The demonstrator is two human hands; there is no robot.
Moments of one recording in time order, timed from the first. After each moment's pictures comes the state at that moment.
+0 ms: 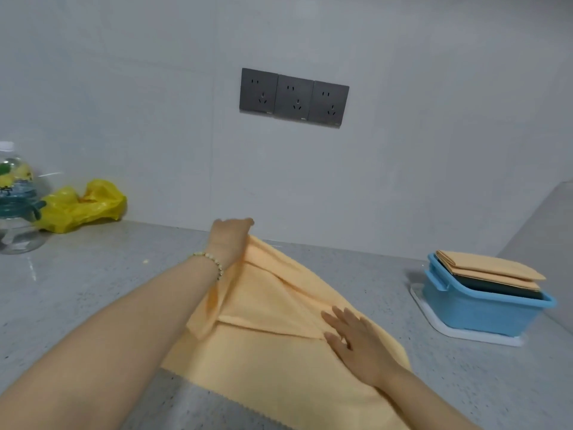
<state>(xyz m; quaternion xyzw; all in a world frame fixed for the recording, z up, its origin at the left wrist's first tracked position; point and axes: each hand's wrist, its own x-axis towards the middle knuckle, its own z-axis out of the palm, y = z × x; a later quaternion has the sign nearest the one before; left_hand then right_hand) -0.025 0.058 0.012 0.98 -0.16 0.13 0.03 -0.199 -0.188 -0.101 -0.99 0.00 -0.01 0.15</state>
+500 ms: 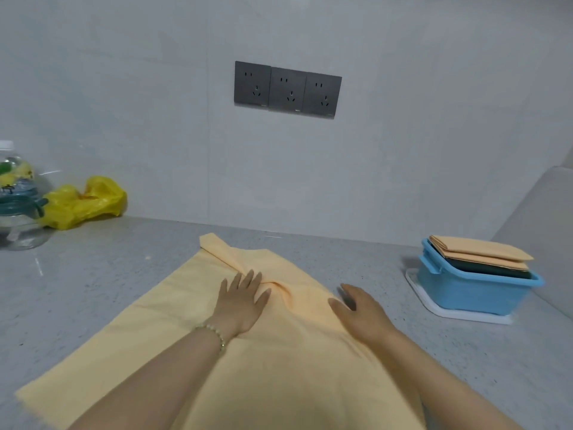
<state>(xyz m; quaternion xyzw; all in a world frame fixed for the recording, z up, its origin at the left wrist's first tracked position) -0.092 0.046 -0.108 0.98 -0.17 -0.05 0.10 -0.200 -0.186 -0.071 -0.96 0.10 -0.06 0.25</state>
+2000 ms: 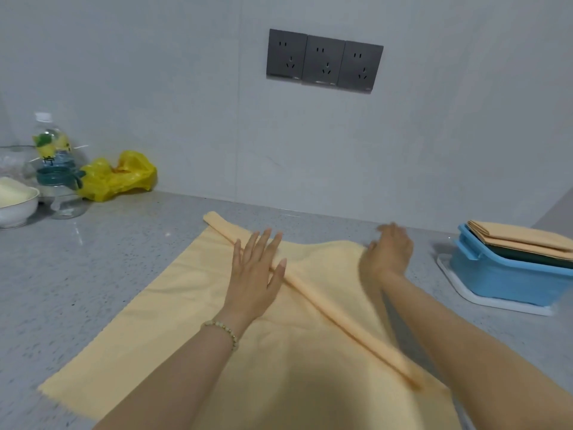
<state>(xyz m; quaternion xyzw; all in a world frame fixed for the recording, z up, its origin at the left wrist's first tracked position) -0.116 0.082 -0.110 0.91 -0.22 0.26 0.25 -0.123 -0.168 -0.048 -0.92 0.25 -0.26 0.12</state>
